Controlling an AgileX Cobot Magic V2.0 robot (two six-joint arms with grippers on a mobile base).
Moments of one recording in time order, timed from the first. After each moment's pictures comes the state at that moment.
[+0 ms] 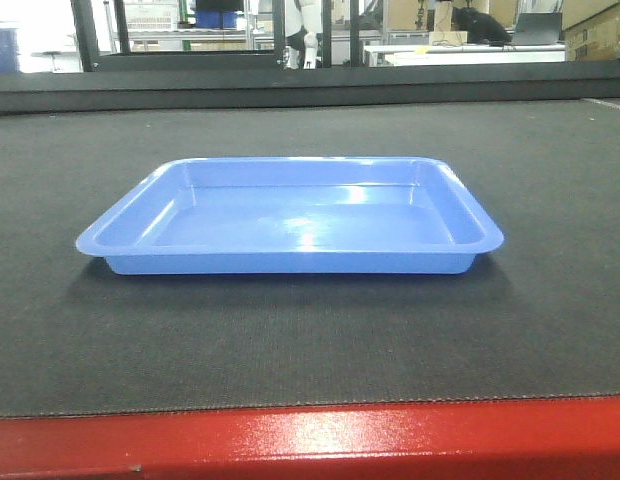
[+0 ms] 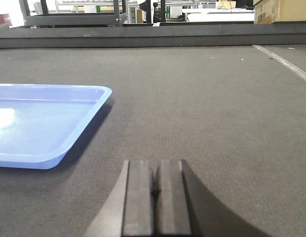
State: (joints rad) left arm -0.01 -0.01 0.04 -0.08 0.02 0.01; right arm 0.04 -0.01 0.03 0.13 0.08 -0.03
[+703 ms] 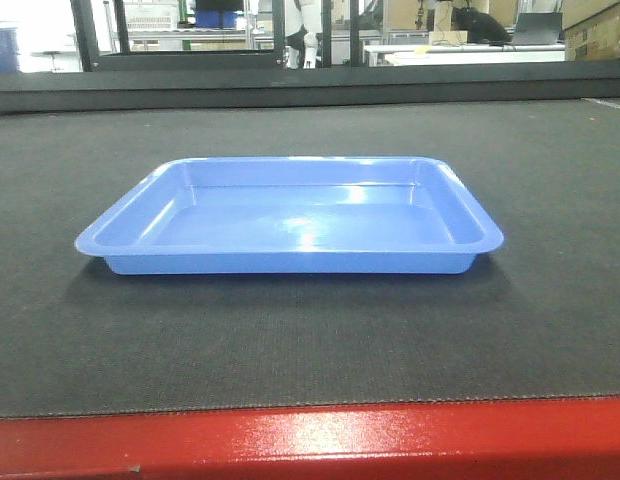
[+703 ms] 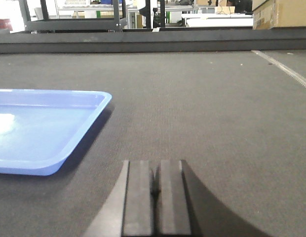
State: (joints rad) left arm -0.01 -0.01 0.04 -0.08 0.00 0.01; right arm 0.04 -0.01 0.03 0.13 0.06 -0.03
